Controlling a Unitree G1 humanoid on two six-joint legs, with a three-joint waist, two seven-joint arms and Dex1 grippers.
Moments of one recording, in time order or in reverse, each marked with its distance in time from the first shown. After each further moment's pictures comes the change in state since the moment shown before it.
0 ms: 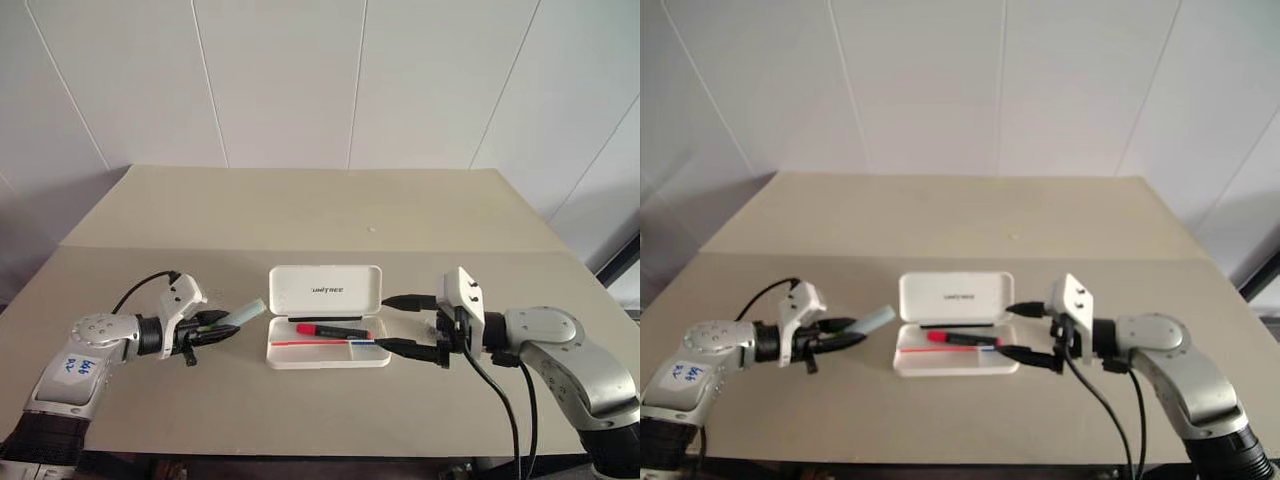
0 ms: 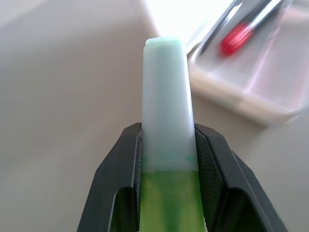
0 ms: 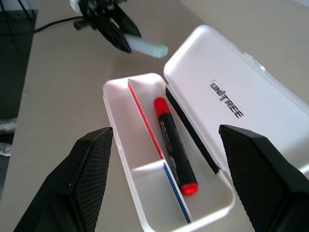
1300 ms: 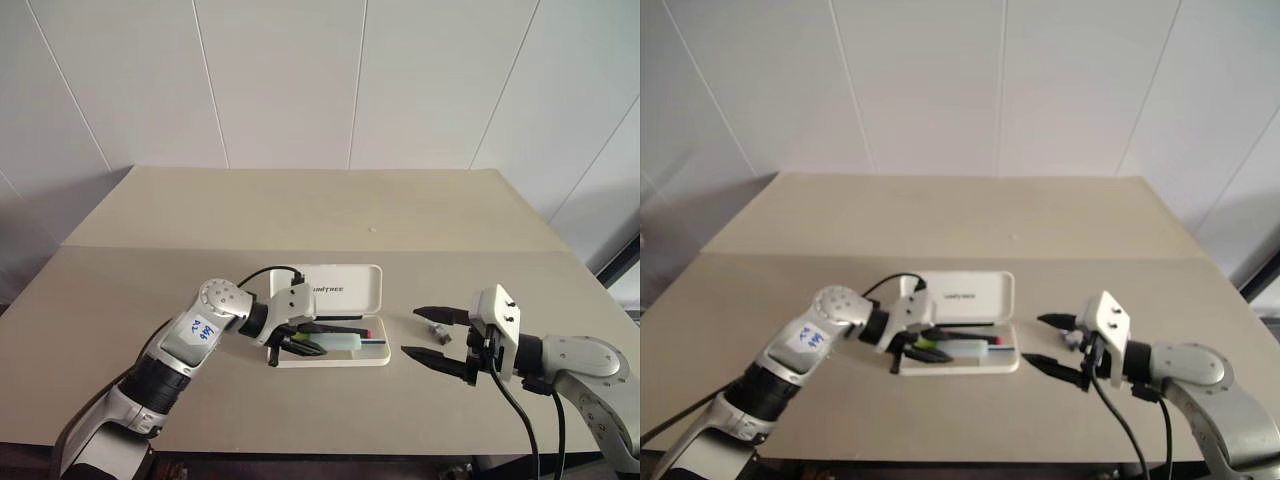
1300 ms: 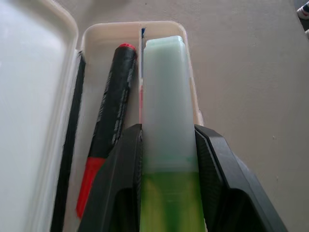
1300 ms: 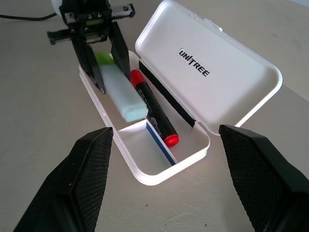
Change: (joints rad) left arm -0.359 -0.233 -0.457 -0.004 0.236 0.065 -0.118; right arm 0.230 -0.029 -0.155 -0.105 0.024 -0.020 -0.094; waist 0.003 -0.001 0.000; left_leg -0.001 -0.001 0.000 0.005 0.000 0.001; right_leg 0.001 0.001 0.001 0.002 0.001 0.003
